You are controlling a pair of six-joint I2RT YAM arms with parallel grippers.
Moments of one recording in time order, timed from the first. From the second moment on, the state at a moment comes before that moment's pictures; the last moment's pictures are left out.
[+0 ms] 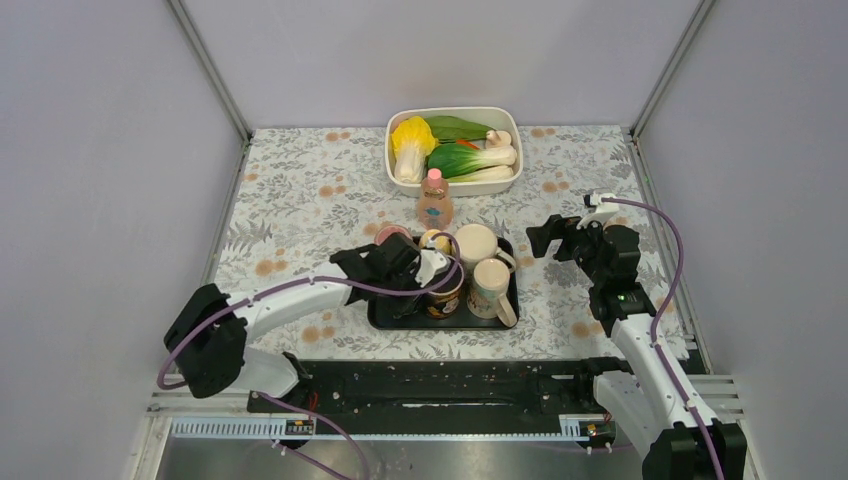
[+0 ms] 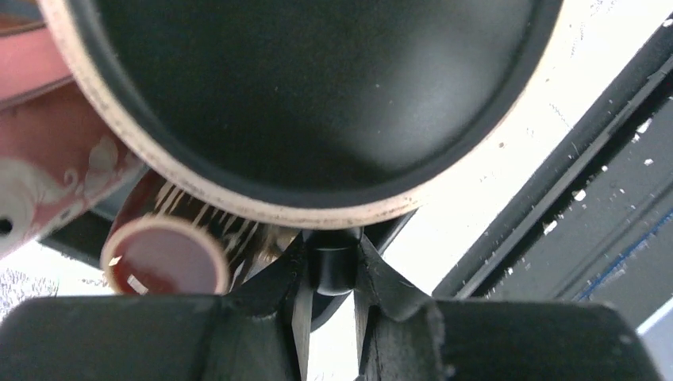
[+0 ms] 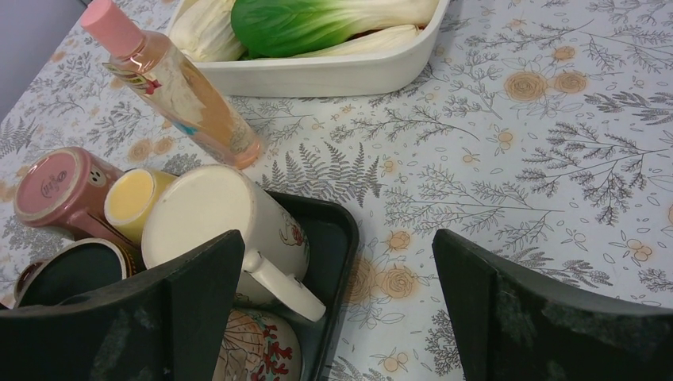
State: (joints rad) left arm -0.88 1.39 0.86 -0.52 0.12 0.06; right arm 0.09 0.81 0.49 0.11 -0.27 0.22
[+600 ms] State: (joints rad) left arm -0.72 1.21 1.07 -0.73 0.32 0.09; right arm 0.19 0.74 0.65 0.04 -0.41 0.37
